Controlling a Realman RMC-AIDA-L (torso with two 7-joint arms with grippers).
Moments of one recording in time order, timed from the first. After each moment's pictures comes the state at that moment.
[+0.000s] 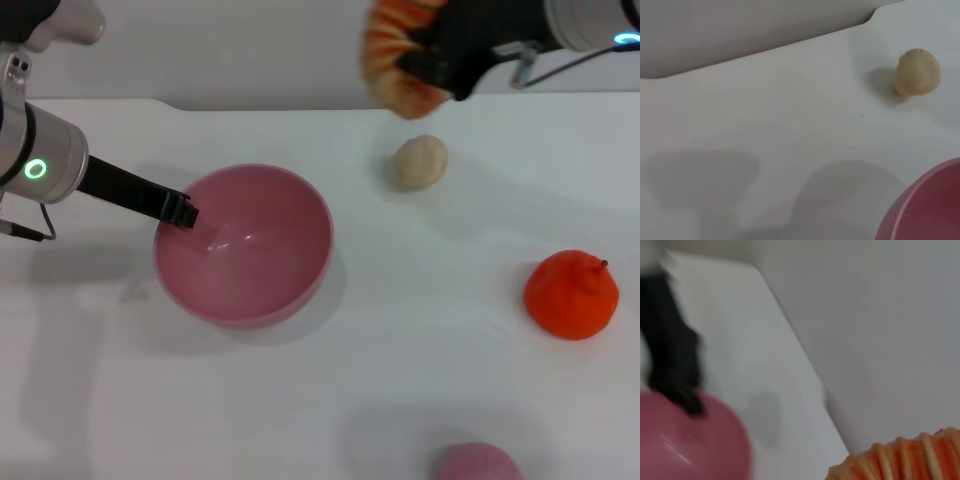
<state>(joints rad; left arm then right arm) -0.57 -2.05 1.22 1.33 -0.63 -1.45 0.45 0.69 2.08 -1.37 -1.63 -2.49 -1.34 2.20</state>
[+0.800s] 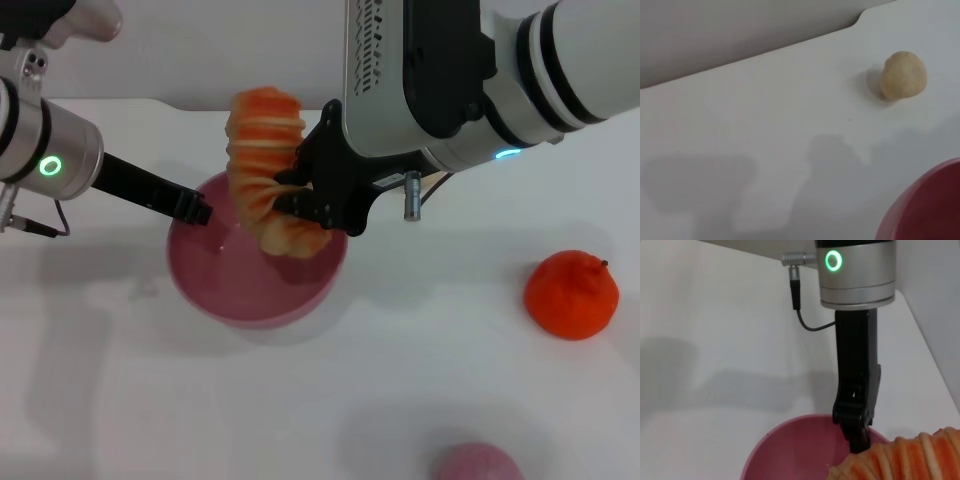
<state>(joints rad) -0.59 -2.06 1.24 1.33 -0.64 -1.44 0.45 0.71 2.08 -1.63 -1.55 -2.31 -1.34 2.13</state>
